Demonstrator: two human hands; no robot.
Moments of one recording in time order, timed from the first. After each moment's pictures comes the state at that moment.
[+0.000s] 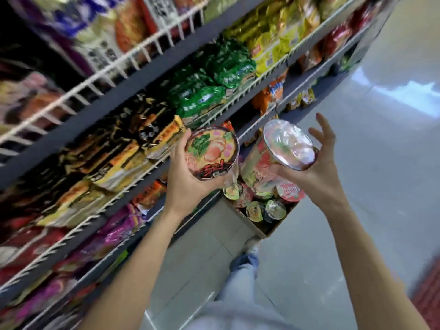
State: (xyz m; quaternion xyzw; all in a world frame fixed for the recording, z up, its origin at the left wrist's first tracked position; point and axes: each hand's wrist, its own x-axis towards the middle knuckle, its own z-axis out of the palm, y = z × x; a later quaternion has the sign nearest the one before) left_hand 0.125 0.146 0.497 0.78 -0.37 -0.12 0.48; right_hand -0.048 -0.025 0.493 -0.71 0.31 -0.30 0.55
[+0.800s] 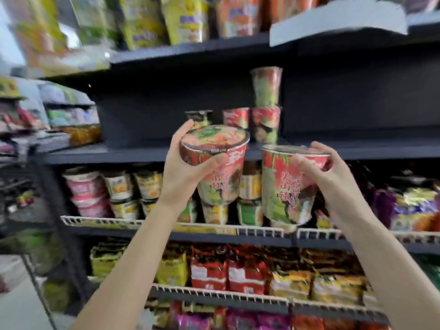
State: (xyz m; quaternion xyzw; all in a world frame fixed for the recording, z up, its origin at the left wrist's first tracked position) left_hand 0.111 0.615 0.846 0.63 -0.26 0.28 0.67; right_hand 0.100 0.372 0.830 -0.68 -0.13 -0.24 0.69
